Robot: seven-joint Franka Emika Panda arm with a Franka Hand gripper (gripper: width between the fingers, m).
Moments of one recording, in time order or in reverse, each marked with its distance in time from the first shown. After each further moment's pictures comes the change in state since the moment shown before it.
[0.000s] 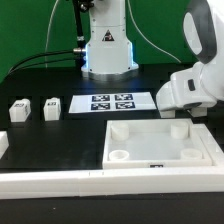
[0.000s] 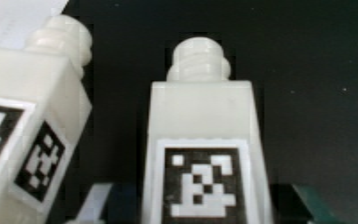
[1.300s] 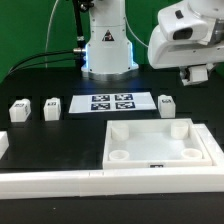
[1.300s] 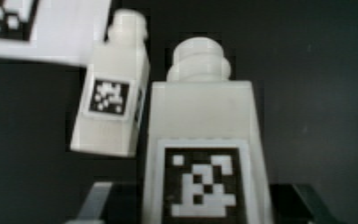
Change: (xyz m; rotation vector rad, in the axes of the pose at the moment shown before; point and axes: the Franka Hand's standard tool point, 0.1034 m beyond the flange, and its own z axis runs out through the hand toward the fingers) arm -0.044 0.016 -0.073 0.015 0.491 0.016
